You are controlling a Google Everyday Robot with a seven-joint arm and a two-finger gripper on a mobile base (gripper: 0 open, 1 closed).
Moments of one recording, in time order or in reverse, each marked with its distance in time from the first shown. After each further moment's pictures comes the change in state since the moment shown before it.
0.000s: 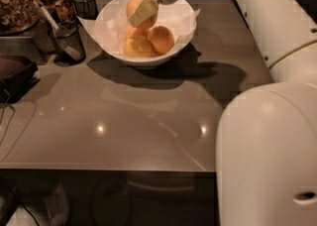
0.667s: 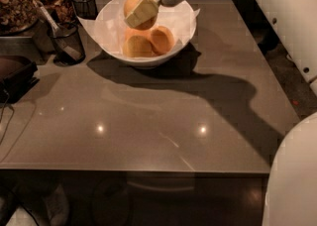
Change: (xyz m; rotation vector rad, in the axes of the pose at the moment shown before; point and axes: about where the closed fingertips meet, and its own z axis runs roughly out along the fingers) arm -0.011 0.031 -0.023 0.078 -0.070 -0.034
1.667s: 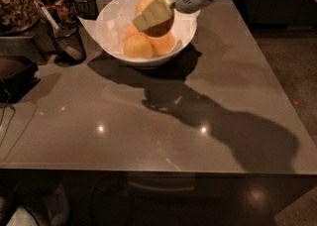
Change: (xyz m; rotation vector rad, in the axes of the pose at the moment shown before) arm 0.003 0.063 -0.069 0.154 0.012 0.192
